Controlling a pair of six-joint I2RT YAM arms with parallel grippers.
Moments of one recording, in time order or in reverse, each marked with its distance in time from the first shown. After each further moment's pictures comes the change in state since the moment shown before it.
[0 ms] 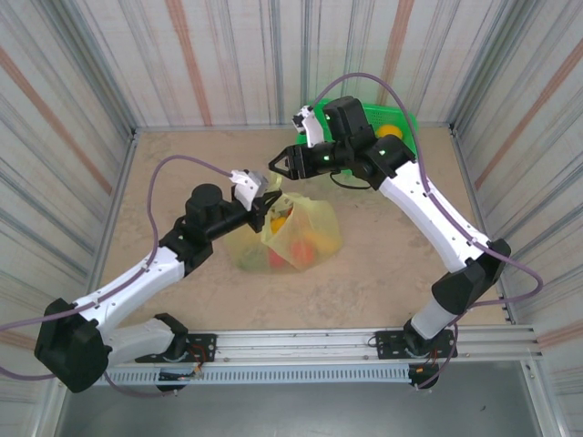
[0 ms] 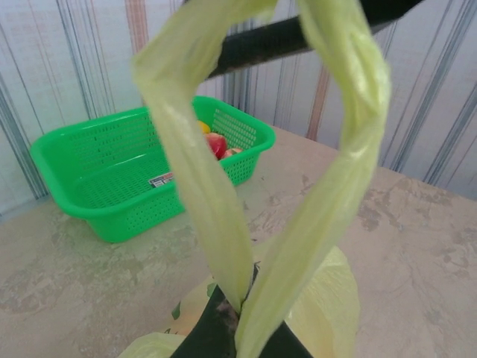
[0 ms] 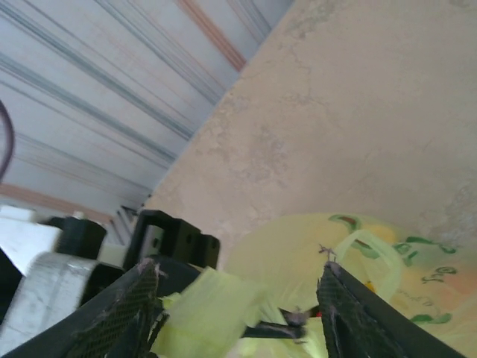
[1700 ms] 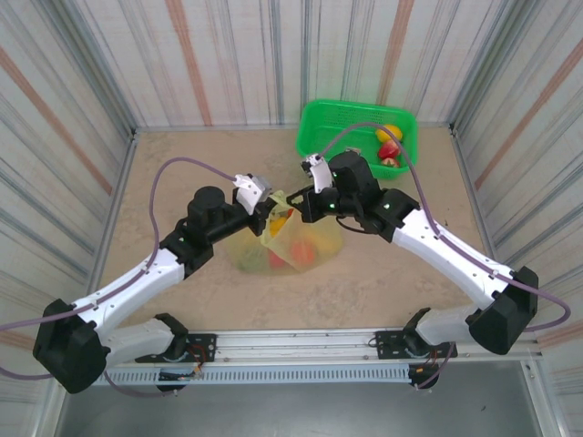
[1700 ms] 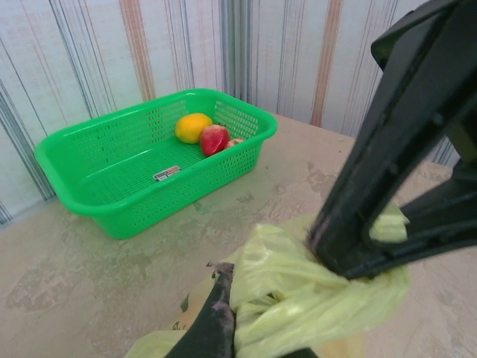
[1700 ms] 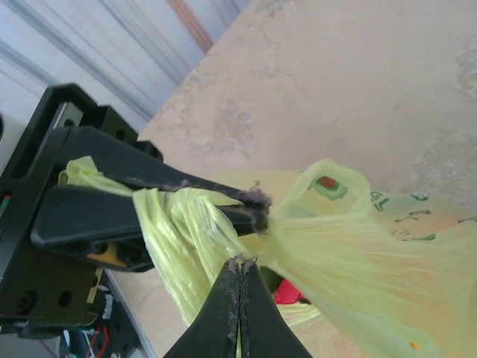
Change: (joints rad) left arm -0.018 -0.011 -0.006 -0.027 -0.031 0.064; right arm 0.094 -0.296 -0.574 0.333 0.196 -0.002
